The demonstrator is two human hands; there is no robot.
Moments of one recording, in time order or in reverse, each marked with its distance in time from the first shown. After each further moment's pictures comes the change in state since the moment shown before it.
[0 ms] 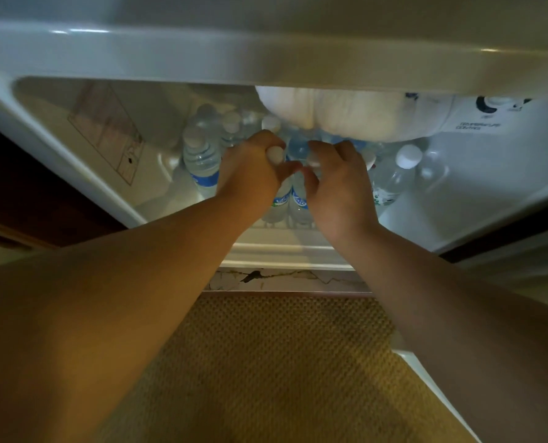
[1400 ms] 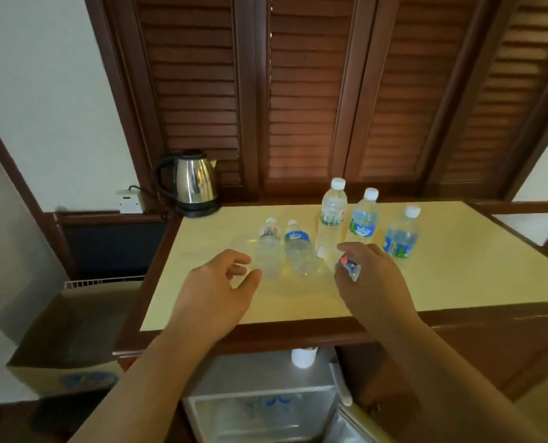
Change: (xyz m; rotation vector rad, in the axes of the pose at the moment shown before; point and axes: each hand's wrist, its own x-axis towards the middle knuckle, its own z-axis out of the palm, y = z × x) left_hand -0.063 0.502 -0.573 -0.057 -0.037 0.050; right_hand 0.178 -0.332 -0.690 -0.014 0.020 0.297
